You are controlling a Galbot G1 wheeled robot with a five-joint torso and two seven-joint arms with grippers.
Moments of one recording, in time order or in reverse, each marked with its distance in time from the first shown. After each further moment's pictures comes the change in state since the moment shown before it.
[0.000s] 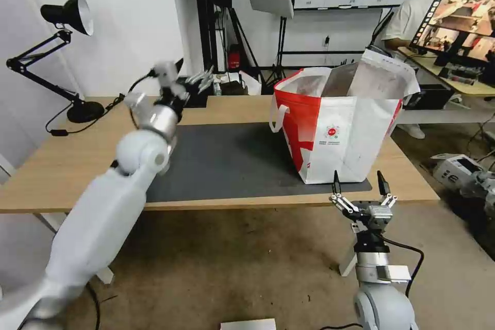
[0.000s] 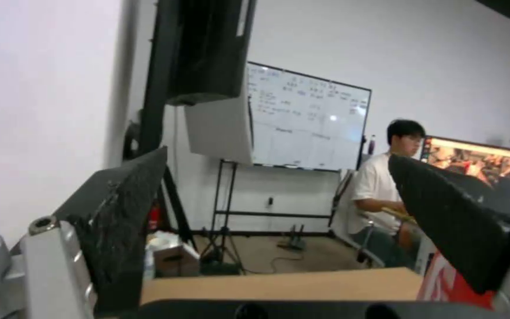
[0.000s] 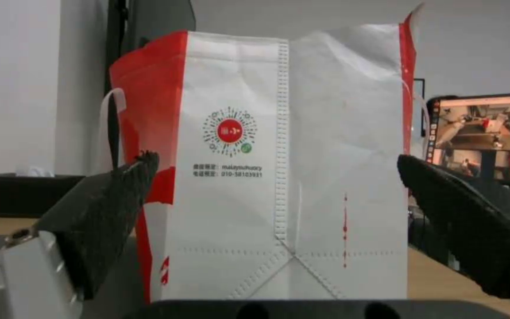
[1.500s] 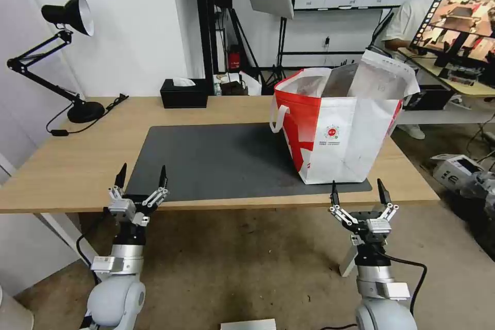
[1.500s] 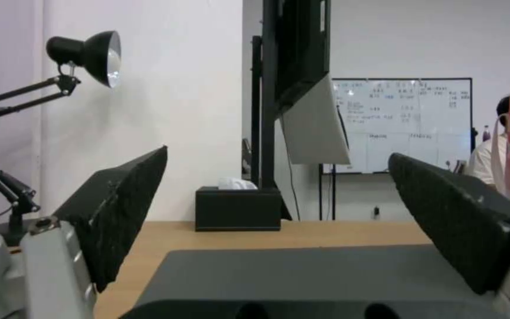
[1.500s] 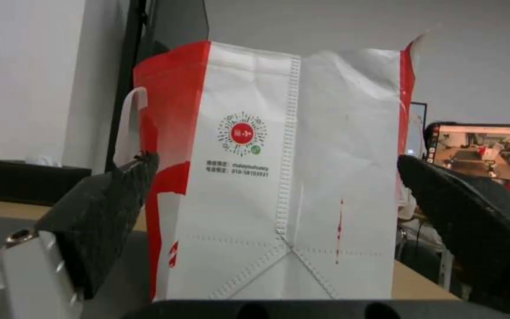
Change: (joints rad) left arm 0.761 -0.314 -0.396 -0.128 0.520 -0.497 0.148; right arm -0.065 0.024 0.023 0.001 -0.090 0.097 -0.017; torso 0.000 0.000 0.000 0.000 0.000
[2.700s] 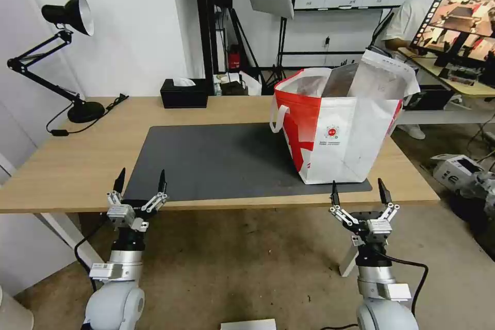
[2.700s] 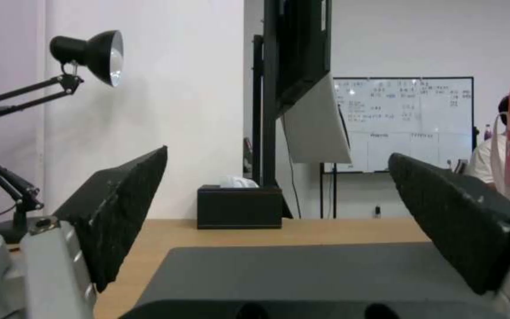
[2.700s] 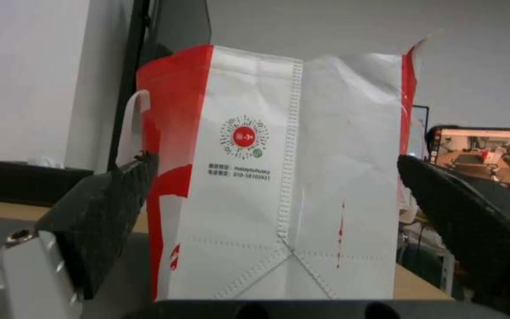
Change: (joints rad) left arm 0.010 -0.001 -0.001 -0.003 0.000 -0.004 -0.001; right arm -0.001 -0.005 0.000 0.001 0.001 0.005 -0.001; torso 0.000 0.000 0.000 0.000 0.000
